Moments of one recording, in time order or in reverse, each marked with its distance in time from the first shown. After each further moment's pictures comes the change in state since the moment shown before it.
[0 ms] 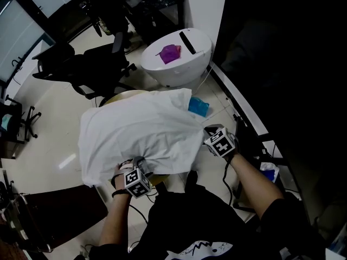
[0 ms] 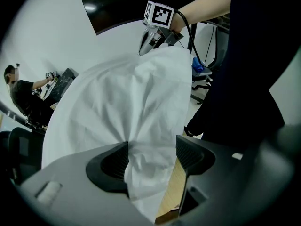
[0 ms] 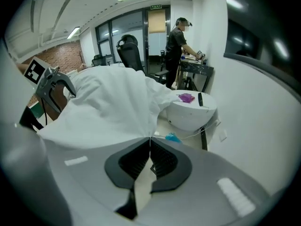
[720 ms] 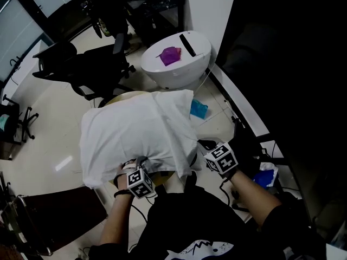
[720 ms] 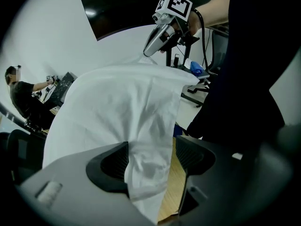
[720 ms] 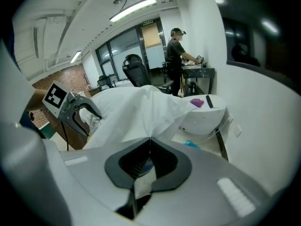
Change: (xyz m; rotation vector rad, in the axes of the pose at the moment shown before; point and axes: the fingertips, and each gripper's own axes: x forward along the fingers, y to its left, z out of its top) left arm -0.008 0.004 0.004 0.023 -0.060 -0.006; right arm -0.039 0.075 0.023 0.151 -0.140 0.114
